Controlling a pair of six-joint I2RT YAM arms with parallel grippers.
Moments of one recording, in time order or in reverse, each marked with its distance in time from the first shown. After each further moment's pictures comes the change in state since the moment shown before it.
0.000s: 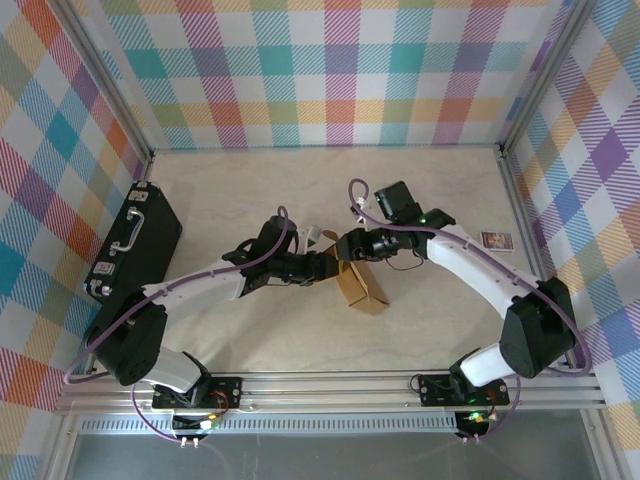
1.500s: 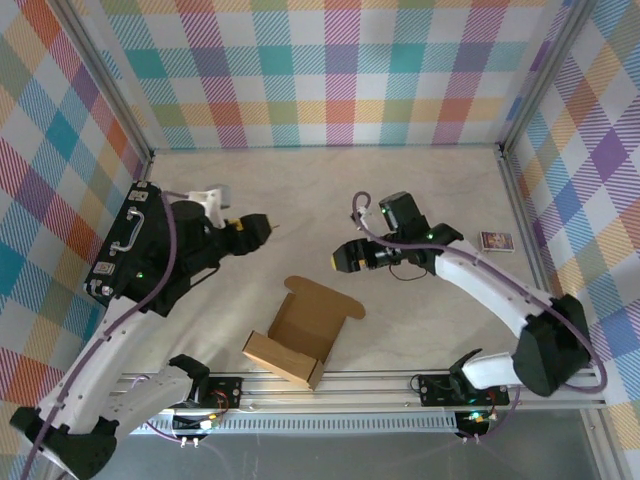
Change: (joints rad) left arm 0.272 -0.544 0.216 -0.561 -0.469 0.299; right arm 0.072 -0.155 -0.125 0.097 0.027 -0.107
